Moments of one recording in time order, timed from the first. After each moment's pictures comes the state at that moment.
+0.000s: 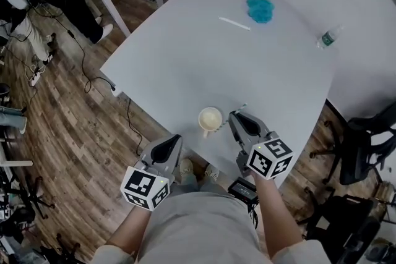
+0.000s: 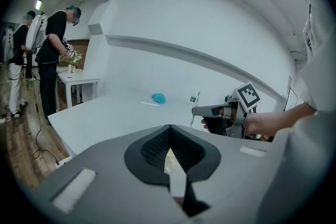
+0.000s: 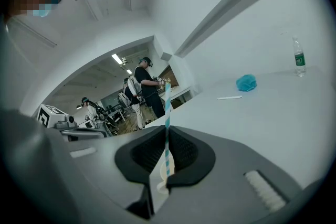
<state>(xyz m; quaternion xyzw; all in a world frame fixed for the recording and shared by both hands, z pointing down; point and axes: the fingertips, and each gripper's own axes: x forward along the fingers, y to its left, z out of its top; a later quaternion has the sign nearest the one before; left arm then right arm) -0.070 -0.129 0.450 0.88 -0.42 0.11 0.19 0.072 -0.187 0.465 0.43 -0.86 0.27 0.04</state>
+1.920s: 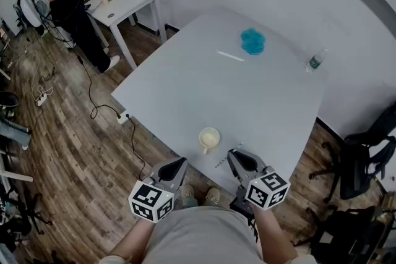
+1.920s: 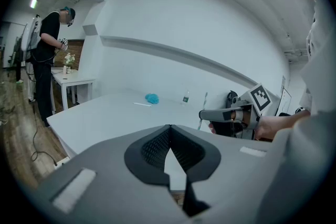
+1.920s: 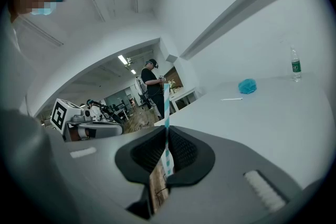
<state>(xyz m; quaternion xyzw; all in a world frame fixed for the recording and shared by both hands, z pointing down) -0.060 -0.089 0.422 0.89 -0.39 0.11 0.19 0.069 -0.107 0.431 0.42 -0.87 0.25 0.04</state>
